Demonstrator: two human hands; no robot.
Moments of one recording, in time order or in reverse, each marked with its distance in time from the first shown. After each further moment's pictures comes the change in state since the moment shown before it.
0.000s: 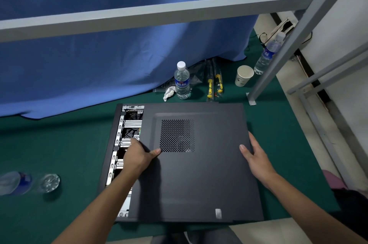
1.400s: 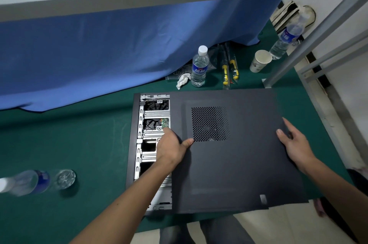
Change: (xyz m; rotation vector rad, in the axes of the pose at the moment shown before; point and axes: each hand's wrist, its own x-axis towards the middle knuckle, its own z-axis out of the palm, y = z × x) left_hand 0.009 -0.001 -0.001 0.015 -0.155 0.192; right_hand 0.003 -0.009 -0.002 0.004 0.249 0.047
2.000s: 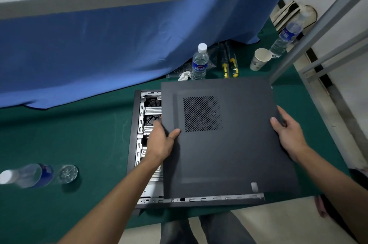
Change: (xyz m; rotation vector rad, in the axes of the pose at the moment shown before) left_hand -0.003 -0.017 -0.021 -0.227 0.072 0.063; right_hand 0.000 -0.019 0.017 0.057 0.008 -0.099
